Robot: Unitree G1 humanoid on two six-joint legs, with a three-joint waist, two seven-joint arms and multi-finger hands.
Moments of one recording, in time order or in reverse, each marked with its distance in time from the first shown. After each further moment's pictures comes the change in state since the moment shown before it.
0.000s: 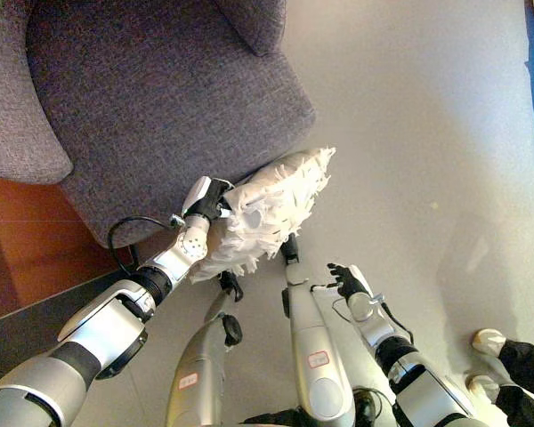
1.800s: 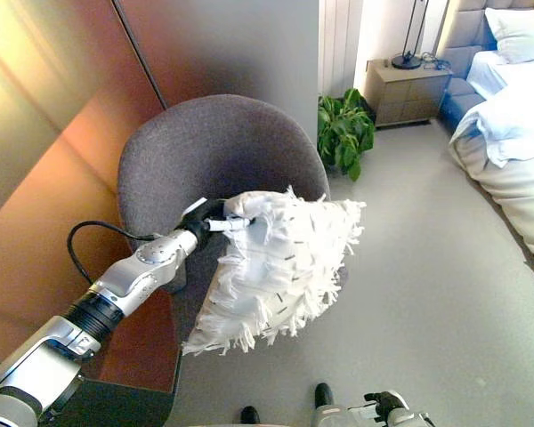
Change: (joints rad) left arm 0.291 0.315 0.172 -0.751 -0.598 0.371 -0.222; right arm 0.374 0.025 -0.217 0.290 -0.132 0.018 0.213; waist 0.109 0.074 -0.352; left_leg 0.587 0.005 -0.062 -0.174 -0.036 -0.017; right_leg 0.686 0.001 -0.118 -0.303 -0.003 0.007
